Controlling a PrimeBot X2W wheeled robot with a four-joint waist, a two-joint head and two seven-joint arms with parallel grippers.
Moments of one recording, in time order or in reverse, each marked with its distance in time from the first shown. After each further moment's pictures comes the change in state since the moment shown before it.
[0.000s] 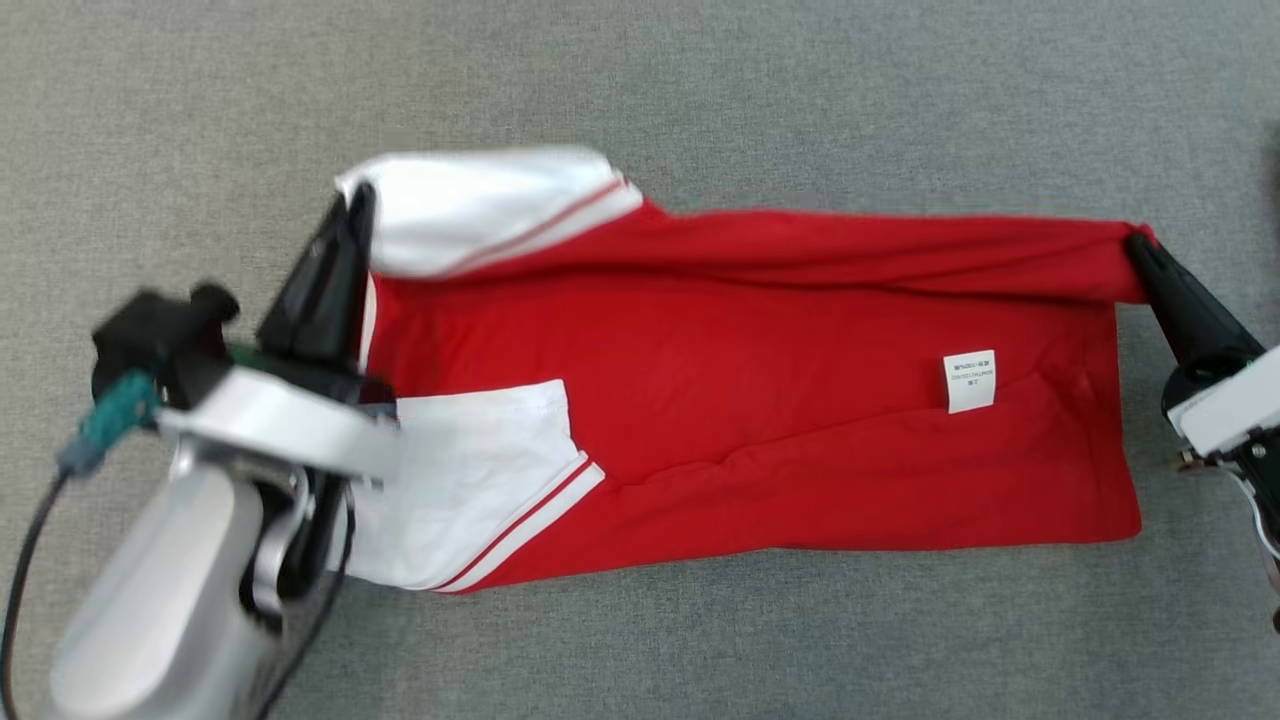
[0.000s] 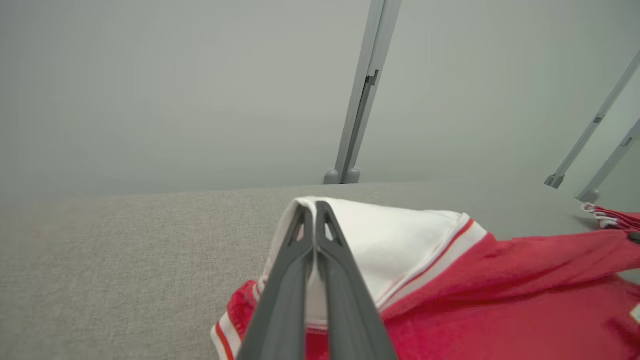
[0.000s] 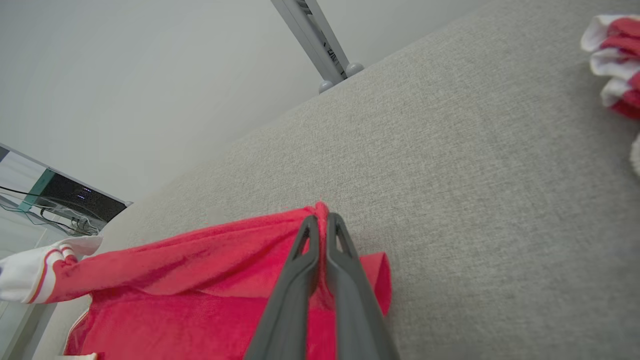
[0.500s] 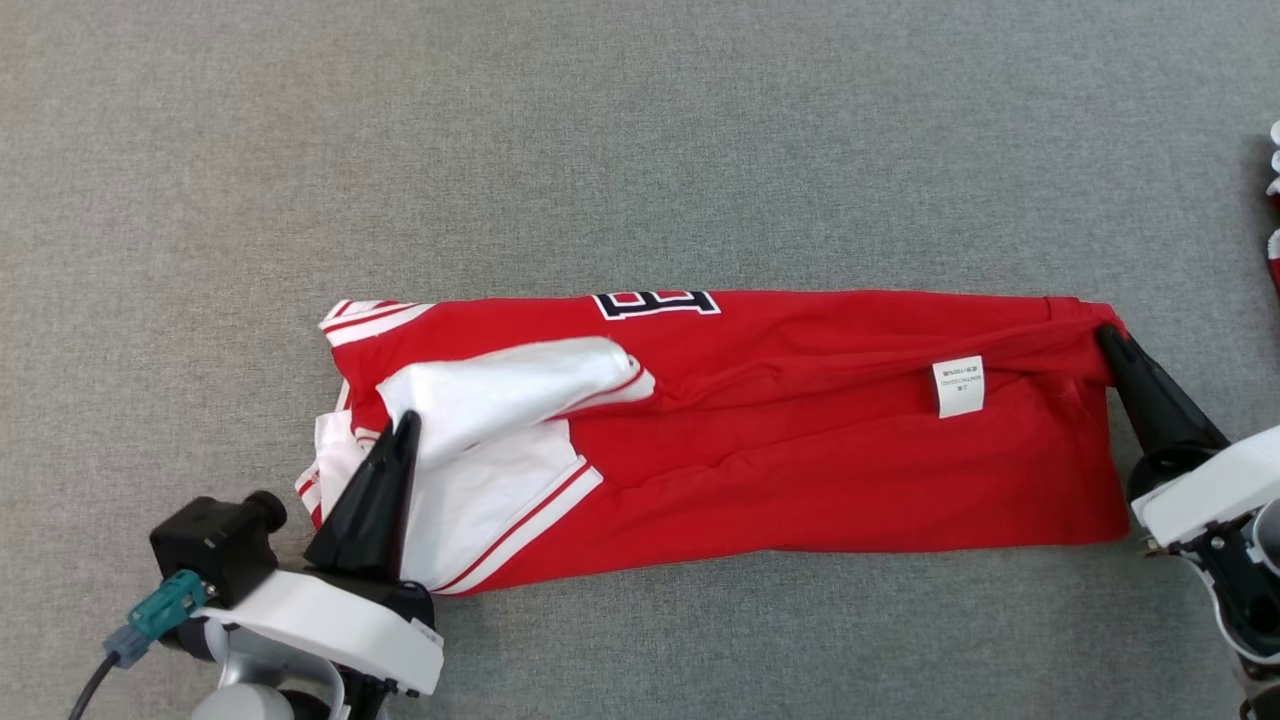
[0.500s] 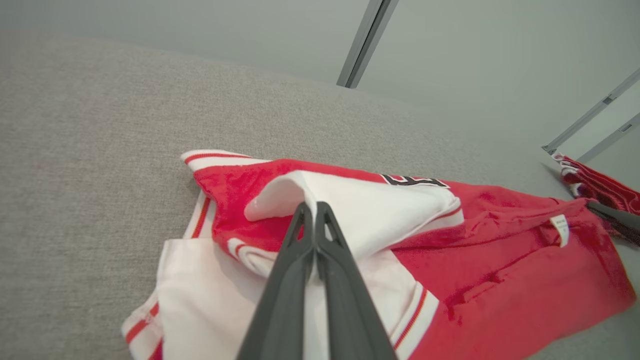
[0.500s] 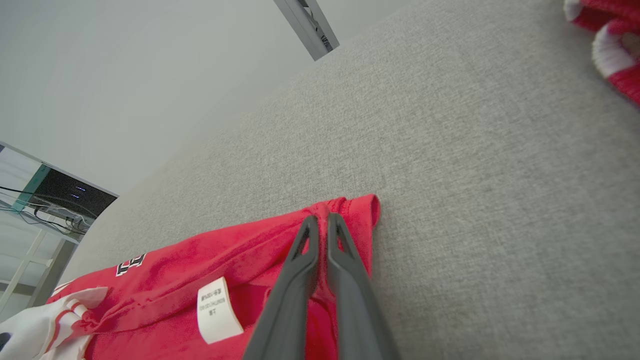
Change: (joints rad) left arm 0.421 0.041 -0.002 -0.359 -0.093 0.177 0.134; right arm 0.161 0.037 -0.013 -0.055 -0.027 0.000 -0.062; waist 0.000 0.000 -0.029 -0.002
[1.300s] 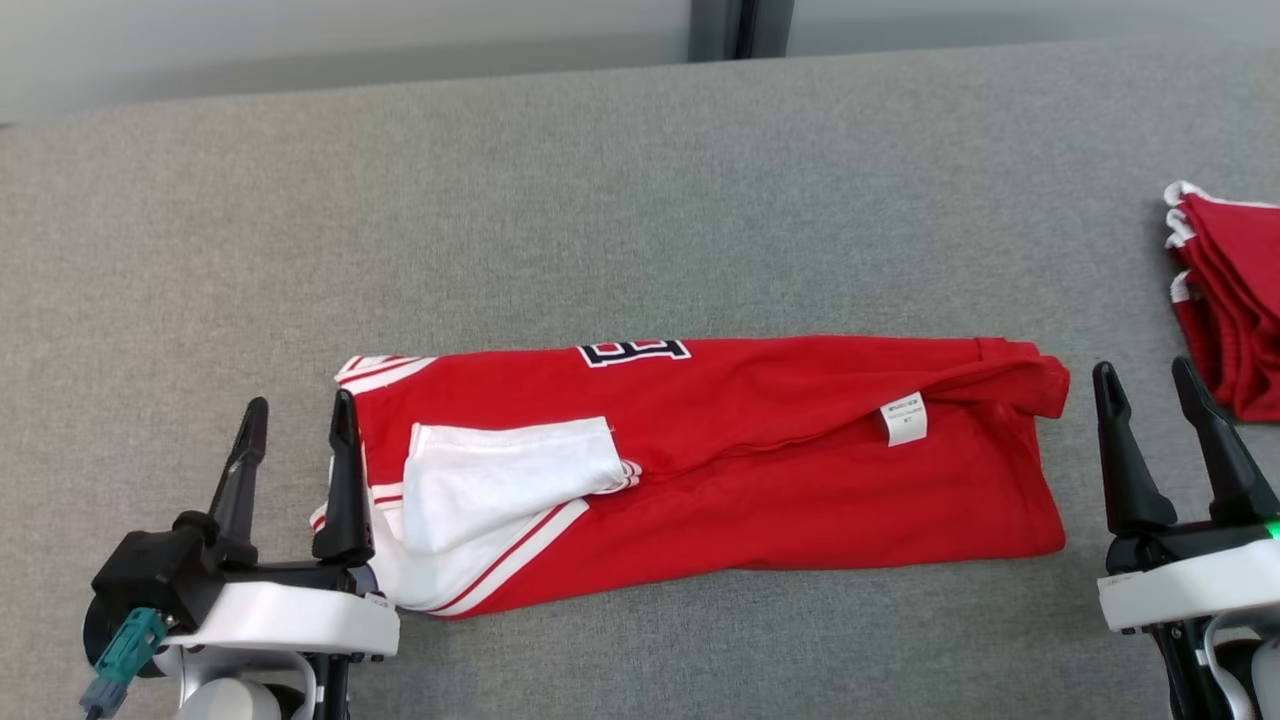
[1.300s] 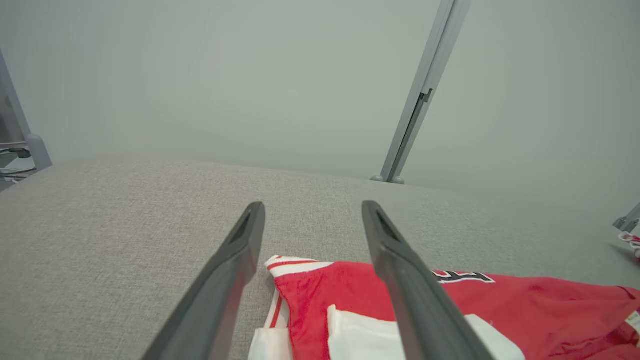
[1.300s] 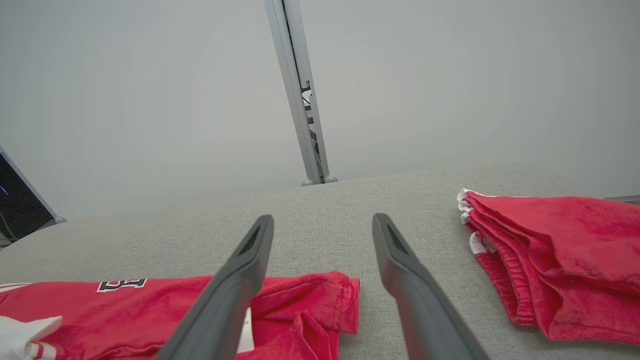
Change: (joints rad) left arm 0.018 -0.087 0.109 0.134 0.125 0.082 -0.175; right arm 0.176 0.173 -0.127 -0.139 -0.555 0.000 -0.301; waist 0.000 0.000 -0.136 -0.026
